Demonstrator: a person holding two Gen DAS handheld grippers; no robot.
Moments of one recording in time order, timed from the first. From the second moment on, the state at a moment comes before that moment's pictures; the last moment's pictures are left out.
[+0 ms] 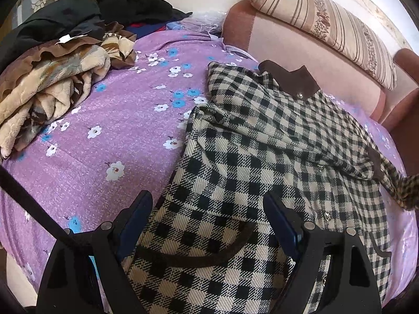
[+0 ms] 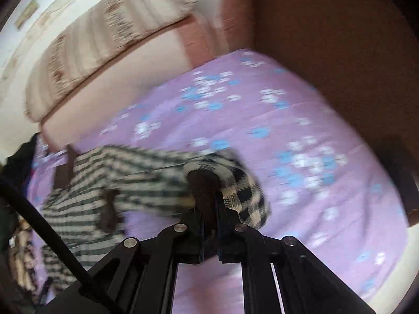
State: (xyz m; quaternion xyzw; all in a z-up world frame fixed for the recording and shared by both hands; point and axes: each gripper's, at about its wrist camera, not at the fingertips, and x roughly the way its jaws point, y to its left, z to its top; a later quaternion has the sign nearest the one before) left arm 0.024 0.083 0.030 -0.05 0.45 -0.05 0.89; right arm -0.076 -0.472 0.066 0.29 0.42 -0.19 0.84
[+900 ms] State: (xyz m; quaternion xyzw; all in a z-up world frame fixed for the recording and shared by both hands) left arm 0.027 0.067 0.043 -0.06 0.43 -0.12 0.89; right arm 0.094 -0.247 -0.019 0.30 0.47 0.07 0.83
